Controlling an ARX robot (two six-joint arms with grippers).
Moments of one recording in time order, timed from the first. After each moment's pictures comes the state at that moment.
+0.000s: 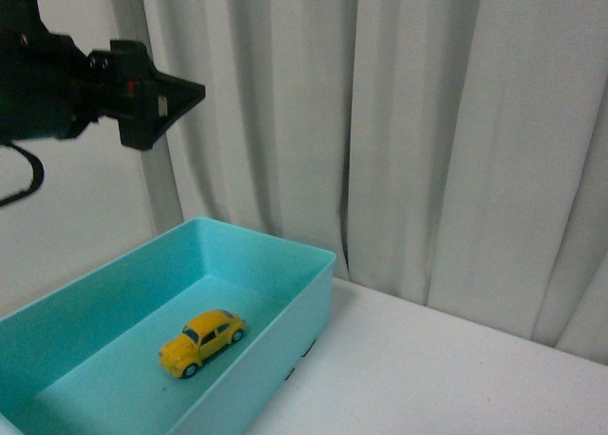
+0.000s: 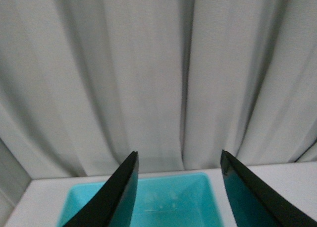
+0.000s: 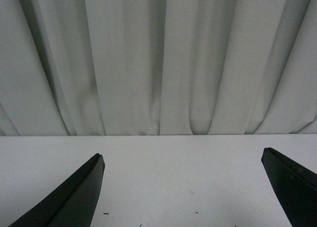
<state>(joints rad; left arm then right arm) 0.35 0.98 0.44 0.49 0.36 0.09 0.00 0.00 0.01 0.00 0.00 -0.01</state>
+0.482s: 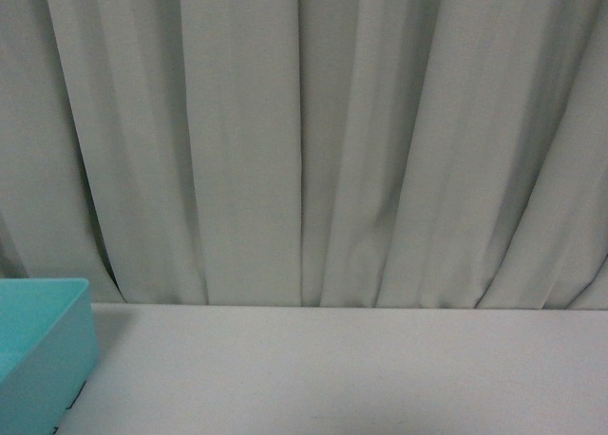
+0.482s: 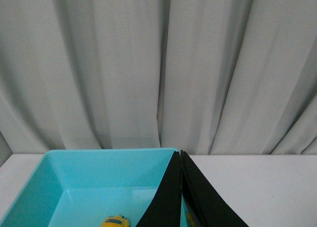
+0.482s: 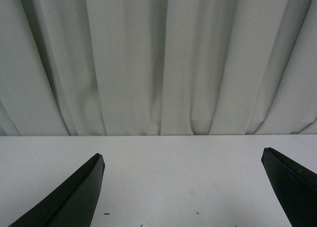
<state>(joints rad) 0.16 0.69 0.17 0.53 0.16 0.01 0.00 0.00 0.01 0.00 0.00 -0.01</state>
